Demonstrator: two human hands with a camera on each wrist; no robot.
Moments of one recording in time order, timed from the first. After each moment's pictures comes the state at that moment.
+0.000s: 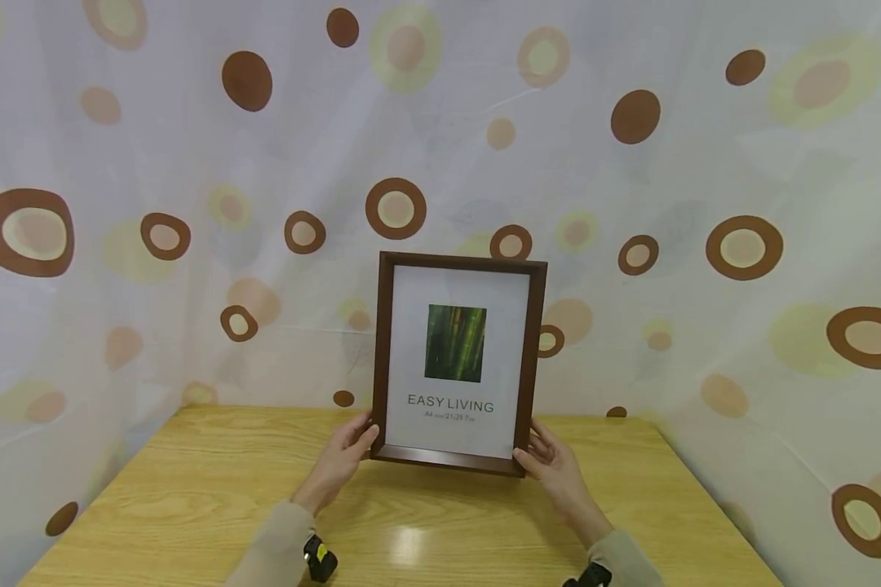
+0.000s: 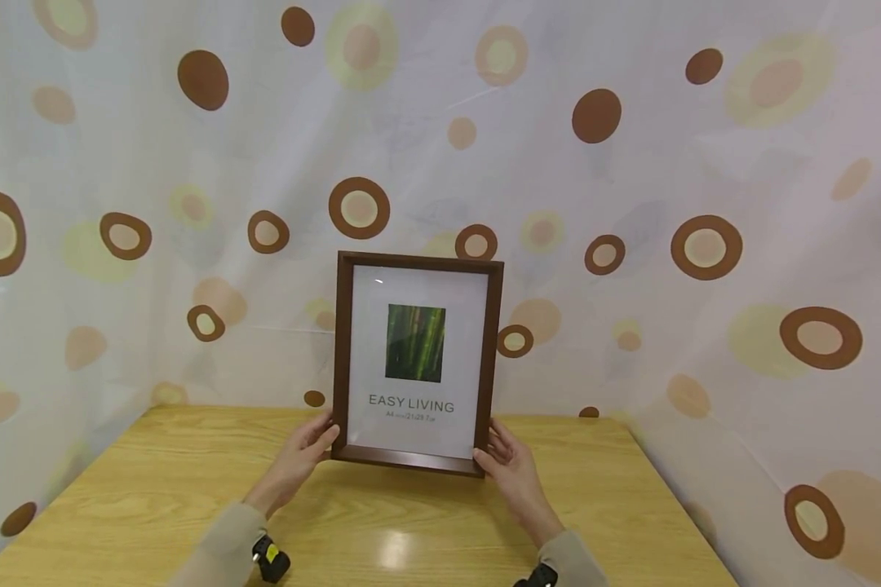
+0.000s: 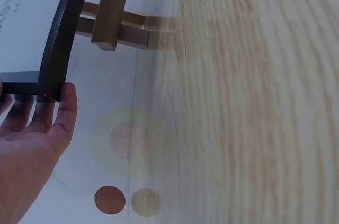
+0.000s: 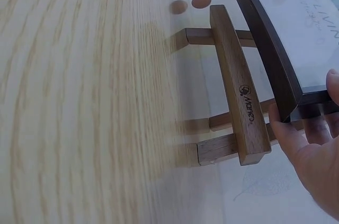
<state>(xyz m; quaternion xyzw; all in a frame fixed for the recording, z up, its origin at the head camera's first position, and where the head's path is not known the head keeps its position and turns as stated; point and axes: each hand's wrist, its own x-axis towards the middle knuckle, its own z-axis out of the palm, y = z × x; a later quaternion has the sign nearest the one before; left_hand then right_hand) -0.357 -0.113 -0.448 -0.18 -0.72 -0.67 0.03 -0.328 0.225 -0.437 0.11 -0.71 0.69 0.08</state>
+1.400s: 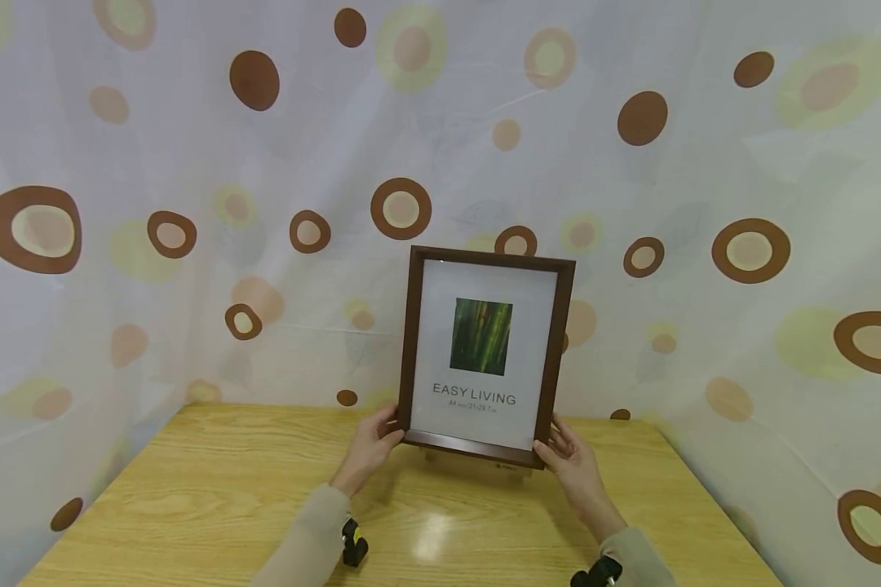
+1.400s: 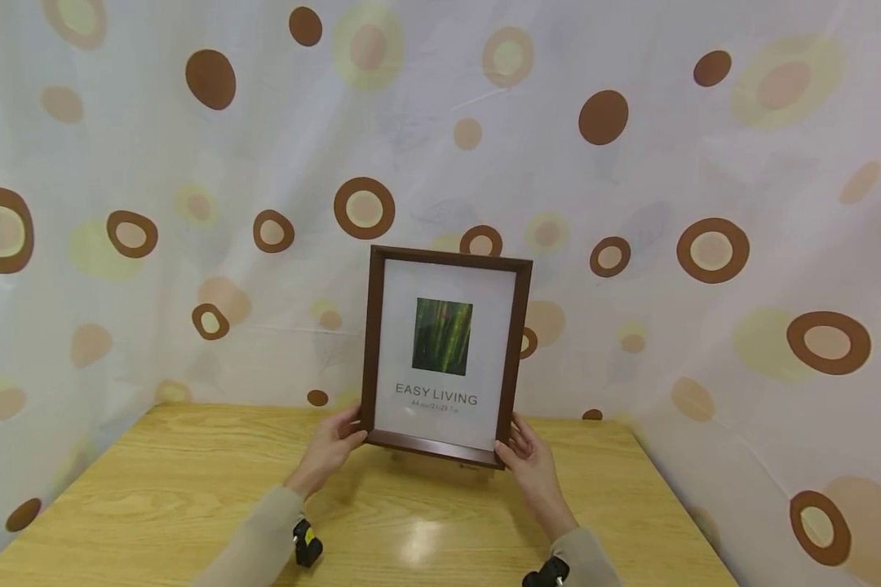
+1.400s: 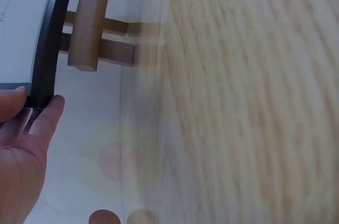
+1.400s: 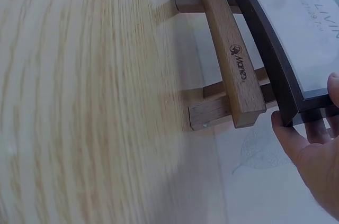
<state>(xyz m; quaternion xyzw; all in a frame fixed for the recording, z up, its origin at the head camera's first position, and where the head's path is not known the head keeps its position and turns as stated) -0.388 -0.078 -0.455 -0.24 -0.70 -0.67 0.08 -0.340 0.246 -0.438 0.08 -0.72 0.68 0.10</state>
